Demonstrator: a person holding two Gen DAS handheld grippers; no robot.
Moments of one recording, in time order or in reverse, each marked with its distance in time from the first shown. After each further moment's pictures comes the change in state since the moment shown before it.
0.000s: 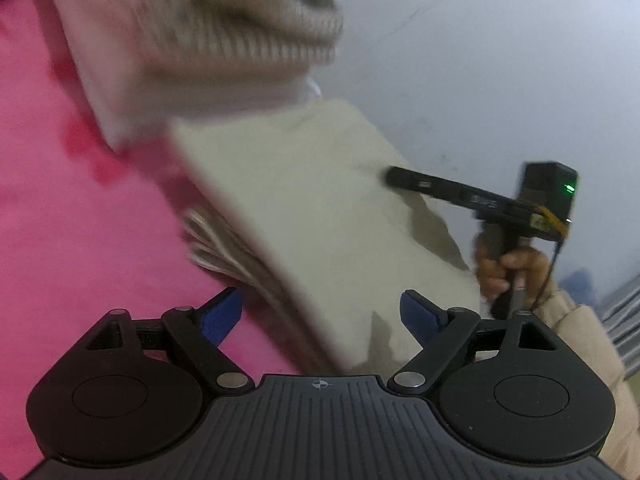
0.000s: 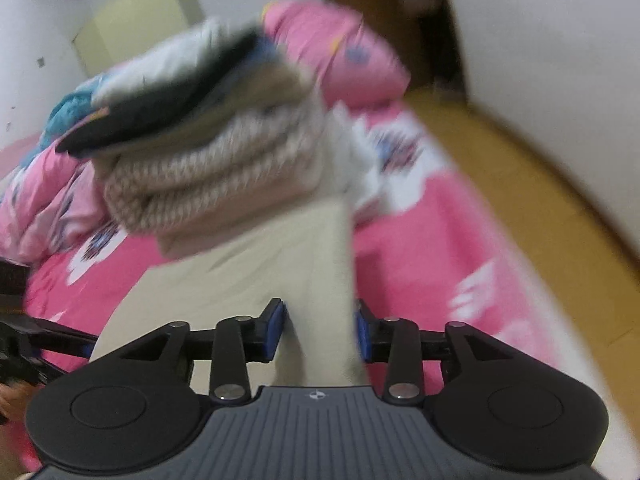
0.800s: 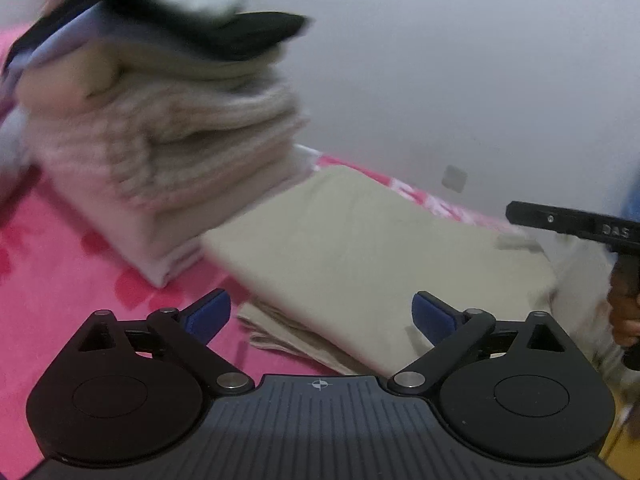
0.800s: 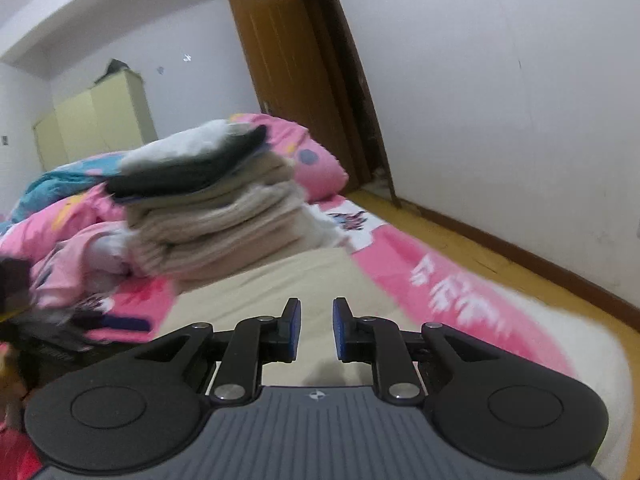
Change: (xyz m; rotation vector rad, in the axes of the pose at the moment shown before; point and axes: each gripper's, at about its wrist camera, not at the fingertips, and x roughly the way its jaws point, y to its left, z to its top) left arm 0.027 -0.037 -0.012 0.517 -0.119 0.242; right arm -0.075 0.079 -0.120 0.077 -0.309 -0.188
